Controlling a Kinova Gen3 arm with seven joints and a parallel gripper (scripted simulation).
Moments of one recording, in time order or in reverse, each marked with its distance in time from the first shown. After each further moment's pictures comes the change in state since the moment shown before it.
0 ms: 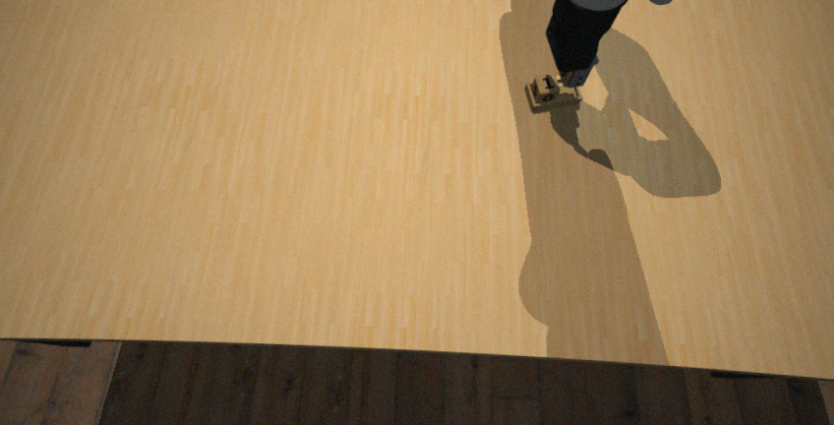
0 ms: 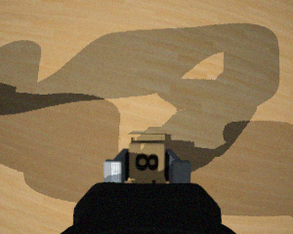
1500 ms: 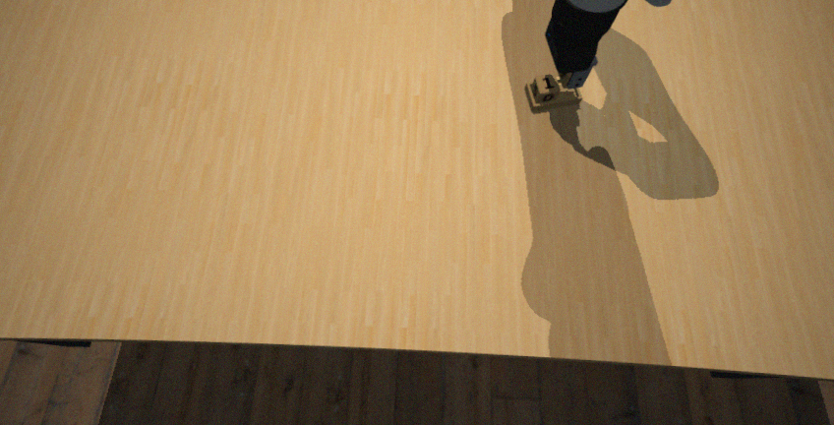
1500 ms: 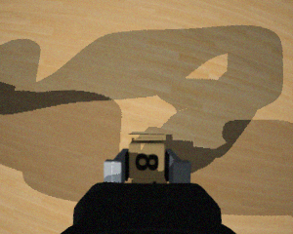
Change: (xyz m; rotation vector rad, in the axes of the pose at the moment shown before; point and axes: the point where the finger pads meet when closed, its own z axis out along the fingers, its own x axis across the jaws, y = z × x) arm -0.001 0.000 0.004 0.000 0.001 -0.002
